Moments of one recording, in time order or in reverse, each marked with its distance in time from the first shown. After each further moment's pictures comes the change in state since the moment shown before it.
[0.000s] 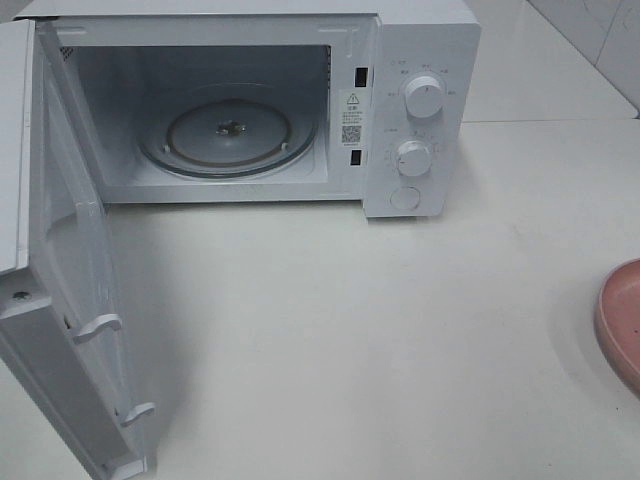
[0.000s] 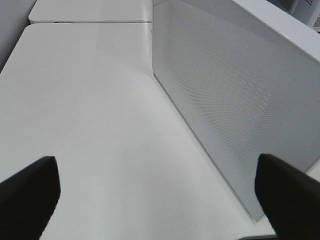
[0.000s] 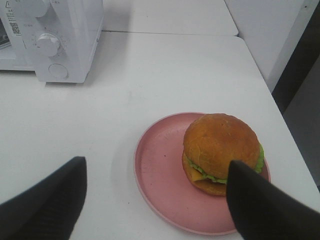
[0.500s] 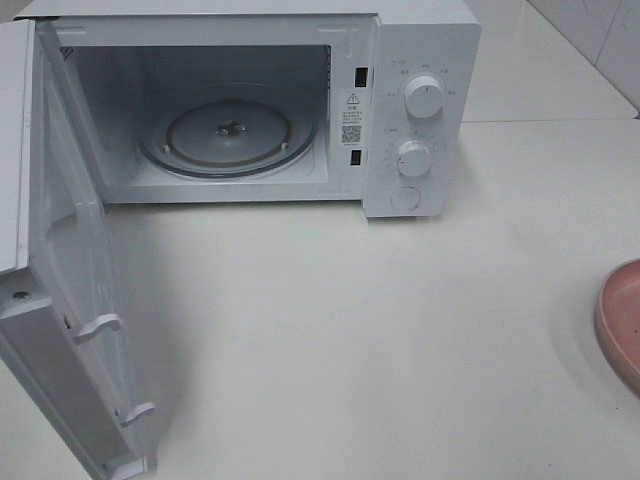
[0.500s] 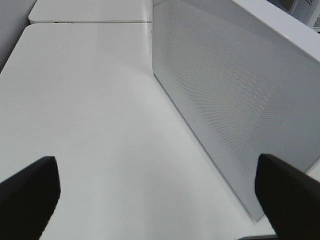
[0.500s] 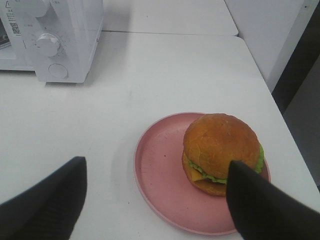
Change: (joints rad) left arm 0.000 0.000 0.000 0.000 0.000 0.000; right arm 0.000 0.000 0.000 0.000 0.000 0.000
